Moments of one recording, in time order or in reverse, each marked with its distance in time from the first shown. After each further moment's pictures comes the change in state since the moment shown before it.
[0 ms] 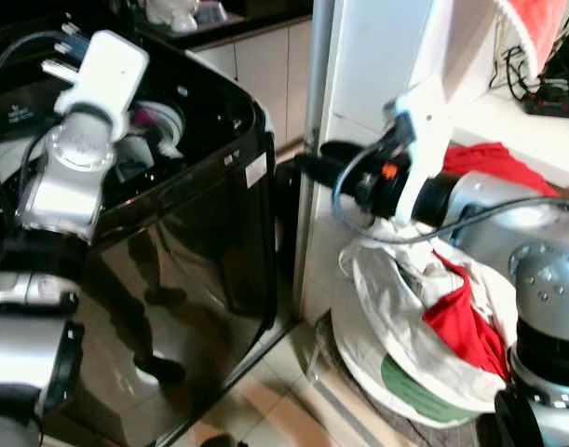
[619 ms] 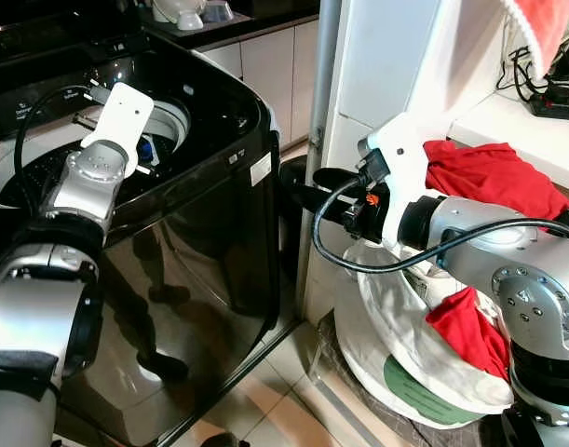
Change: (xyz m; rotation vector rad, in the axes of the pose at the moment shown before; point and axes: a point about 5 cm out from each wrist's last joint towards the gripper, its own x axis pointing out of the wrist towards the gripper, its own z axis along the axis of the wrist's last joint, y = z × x) left arm 0.007 -0.029 -0.040 -0.093 0.219 -0.197; right arm 0.003 0.006 -0.020 -0.042 0.083 -0.032
